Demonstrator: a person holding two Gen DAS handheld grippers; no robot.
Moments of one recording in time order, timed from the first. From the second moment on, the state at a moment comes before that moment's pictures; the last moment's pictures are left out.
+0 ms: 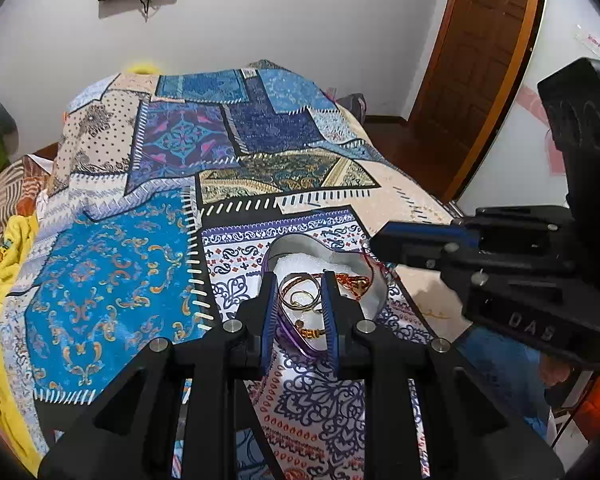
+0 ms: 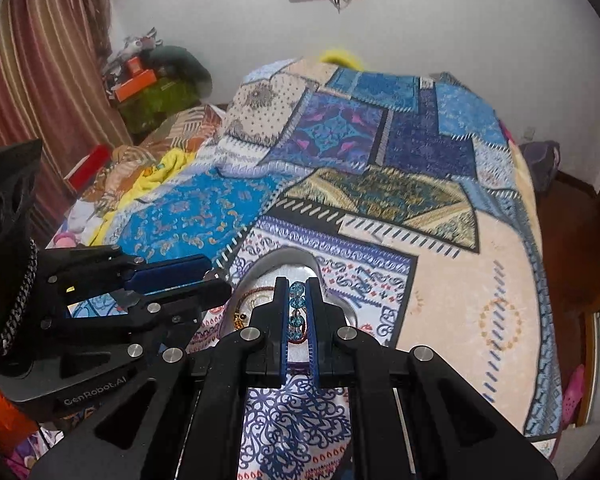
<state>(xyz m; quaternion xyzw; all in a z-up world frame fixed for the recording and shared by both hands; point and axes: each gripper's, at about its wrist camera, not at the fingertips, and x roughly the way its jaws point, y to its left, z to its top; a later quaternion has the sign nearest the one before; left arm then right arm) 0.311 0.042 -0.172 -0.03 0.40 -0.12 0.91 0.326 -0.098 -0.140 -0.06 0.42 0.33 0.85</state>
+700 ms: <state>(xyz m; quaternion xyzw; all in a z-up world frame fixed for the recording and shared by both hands) 0.337 0.043 -0.188 -0.05 0.43 -0.13 0.89 0.335 -0.090 -0.173 -0.10 0.45 0.33 0.83</state>
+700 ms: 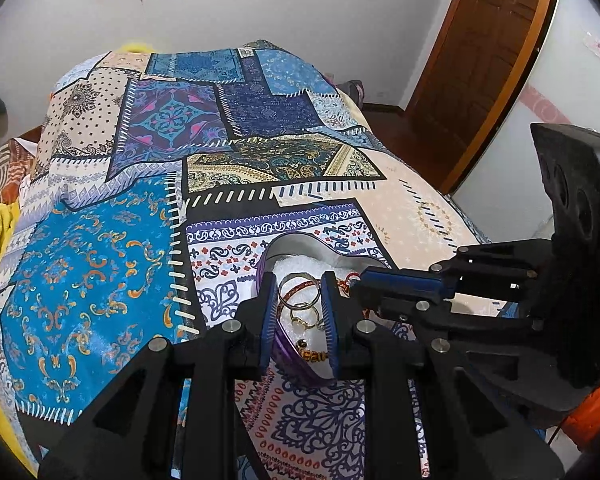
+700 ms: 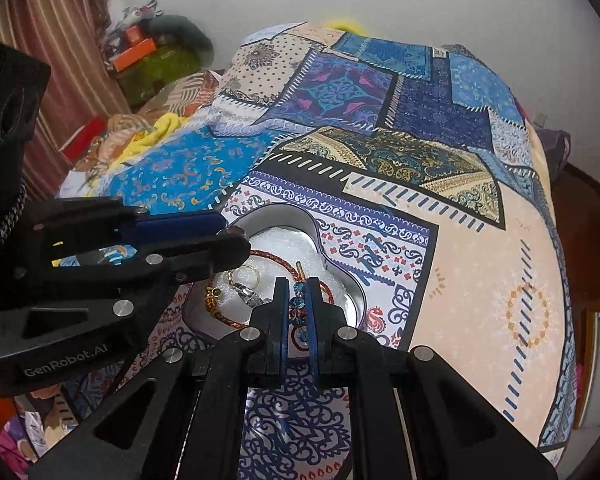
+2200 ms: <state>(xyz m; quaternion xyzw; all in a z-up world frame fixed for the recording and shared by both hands) 0.193 0.050 -0.142 -0.03 0.41 -0.08 0.91 0.225 -0.136 -0.108 -0.10 0.39 0.29 0.87</state>
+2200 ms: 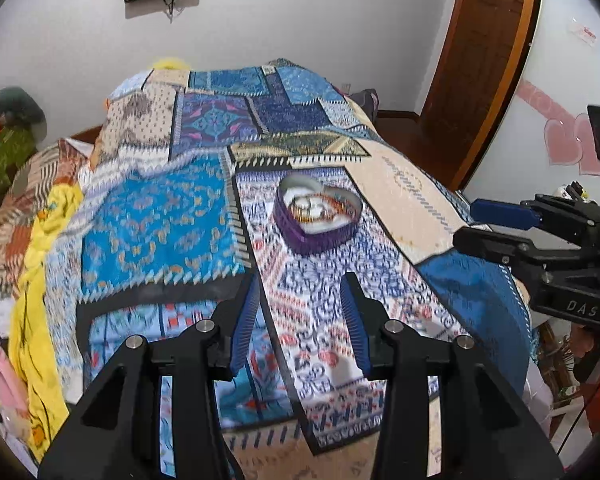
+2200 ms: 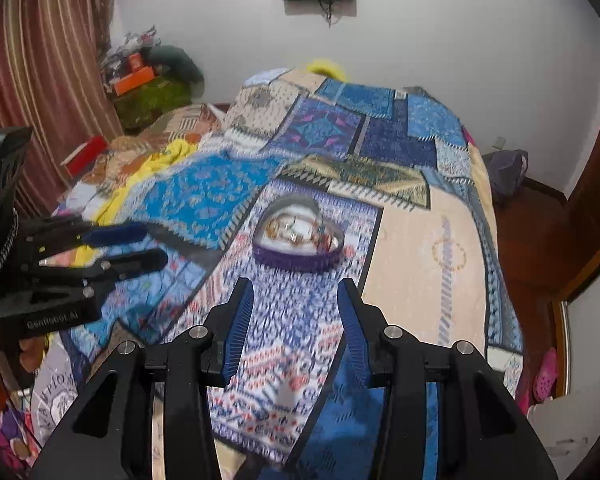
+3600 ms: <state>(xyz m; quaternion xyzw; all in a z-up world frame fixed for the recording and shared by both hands) 0.180 0.004 -0.220 -0.04 0.48 -0.16 0.86 0.205 -0.138 -0.186 -0.10 0.45 0.32 0.83</state>
